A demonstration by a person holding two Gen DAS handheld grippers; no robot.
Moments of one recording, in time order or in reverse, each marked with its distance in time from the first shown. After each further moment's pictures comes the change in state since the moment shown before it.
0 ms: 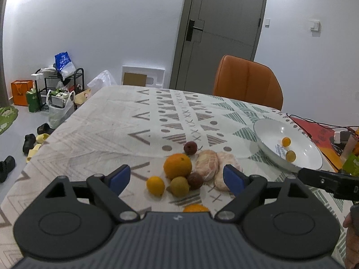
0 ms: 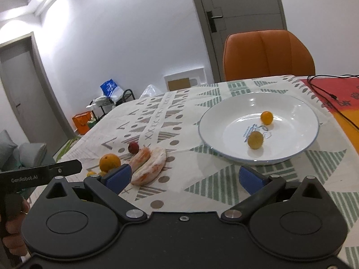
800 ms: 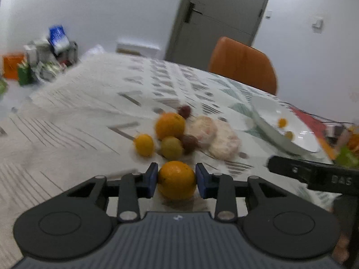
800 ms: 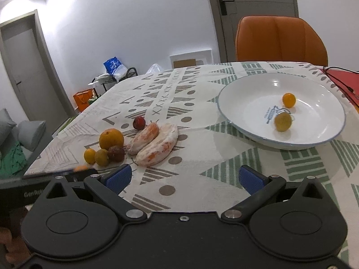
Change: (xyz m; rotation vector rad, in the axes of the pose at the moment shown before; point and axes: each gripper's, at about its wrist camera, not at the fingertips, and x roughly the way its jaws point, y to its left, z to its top) left arm 0.018 0.009 -0.033 -0.060 0.075 -0.044; right arm 0.035 0.022 -0.012 -0.060 0.102 0.004
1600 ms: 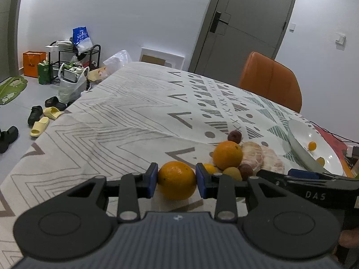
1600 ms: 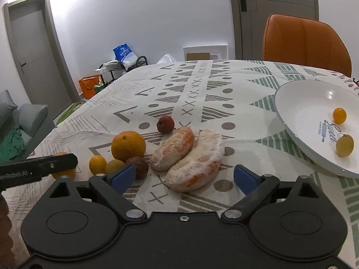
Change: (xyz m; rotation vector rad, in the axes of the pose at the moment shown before) left arm 0.001 0.057 0.029 -0.076 -0.020 0.069; right arm 0.063 0.050 0.015 -0.085 0.040 0.012
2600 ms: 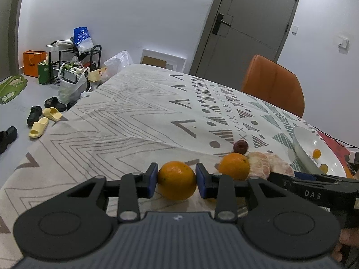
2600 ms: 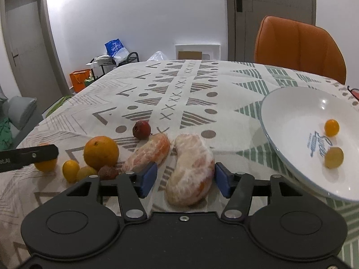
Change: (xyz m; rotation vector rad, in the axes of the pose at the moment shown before) left arm 0.017 0.007 0.012 -0.014 -0.007 0.001; right arm 0.015 -0.014 0.012 -0.045 0.013 -0.064
